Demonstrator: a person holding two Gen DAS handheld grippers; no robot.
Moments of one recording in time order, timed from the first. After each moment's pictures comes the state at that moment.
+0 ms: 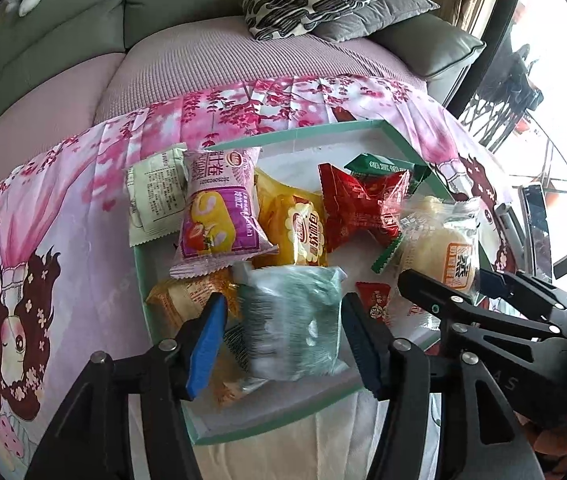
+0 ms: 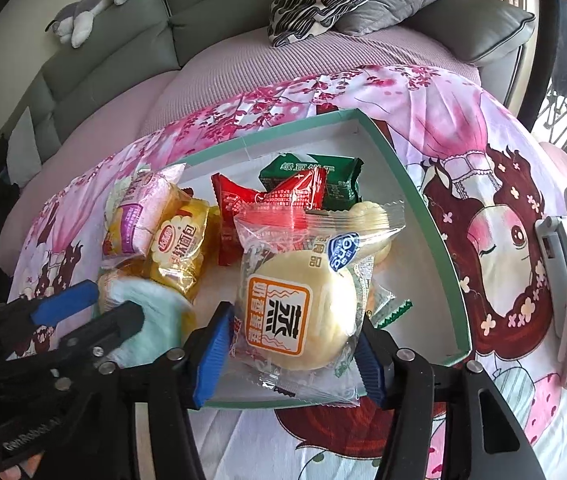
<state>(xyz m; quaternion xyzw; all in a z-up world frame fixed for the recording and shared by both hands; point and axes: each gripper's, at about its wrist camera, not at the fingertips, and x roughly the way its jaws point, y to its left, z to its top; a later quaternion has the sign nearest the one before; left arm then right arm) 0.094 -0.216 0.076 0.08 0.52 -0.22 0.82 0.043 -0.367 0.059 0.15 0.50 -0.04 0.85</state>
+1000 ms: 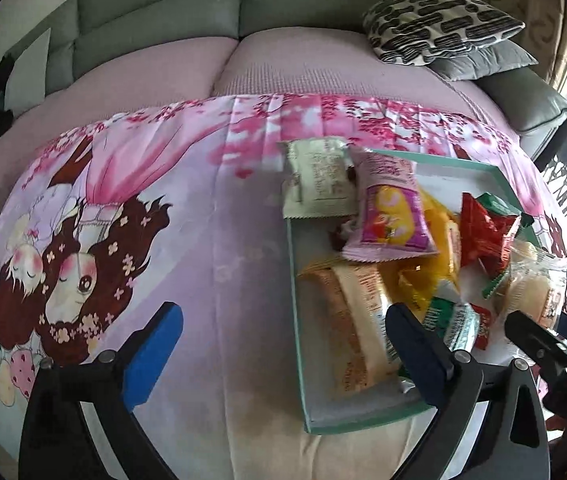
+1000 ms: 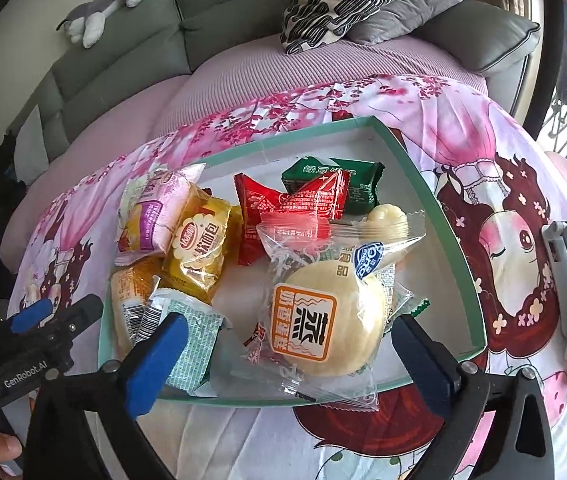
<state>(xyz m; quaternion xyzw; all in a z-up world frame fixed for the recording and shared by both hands) 0.099 -0.140 0.066 0.03 0.50 -0.06 0.86 0.040 -0.355 0.063 0.14 0.48 -0.03 0.87</state>
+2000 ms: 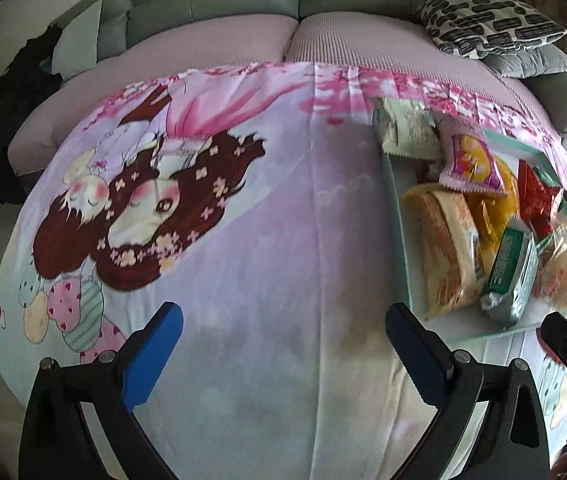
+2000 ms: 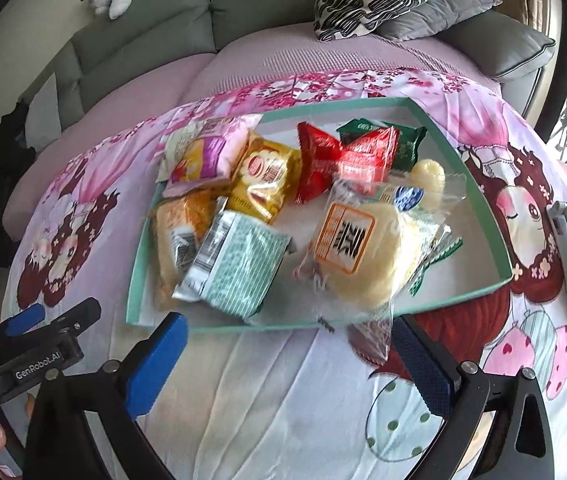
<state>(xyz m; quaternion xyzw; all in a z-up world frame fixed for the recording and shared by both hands) 0.050 -0.082 0.054 0.02 0.53 0.03 0.85 0.000 -0.300 0.062 0.11 0.50 -0.01 0.86</state>
